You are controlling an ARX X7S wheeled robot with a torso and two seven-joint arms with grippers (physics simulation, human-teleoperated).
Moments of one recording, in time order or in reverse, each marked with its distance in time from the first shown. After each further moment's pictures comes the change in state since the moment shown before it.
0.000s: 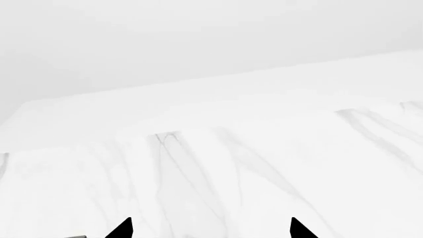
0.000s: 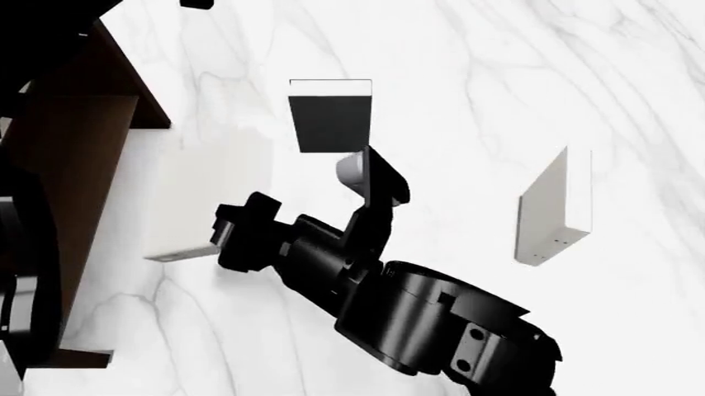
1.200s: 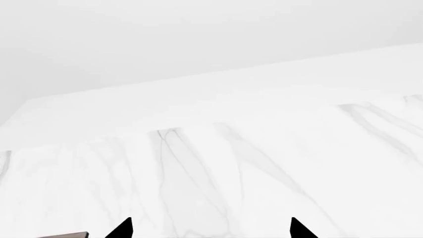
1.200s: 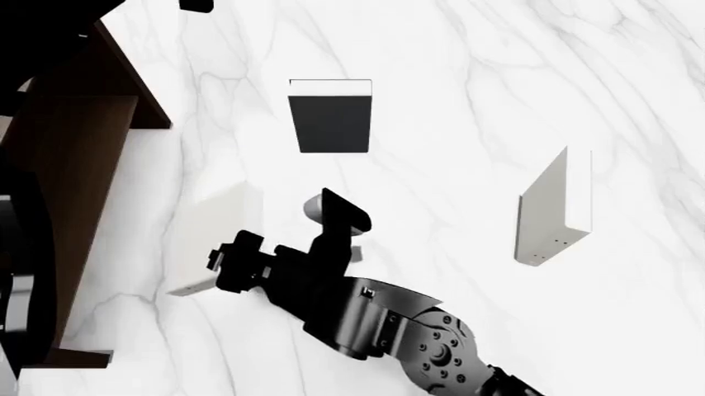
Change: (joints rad) left arm -0.008 -0.007 0.018 -0.006 -0.013 -0.013 -0.008; right arm 0.052 0.001 -0.278 0.391 -0.136 -0.171 -0.276
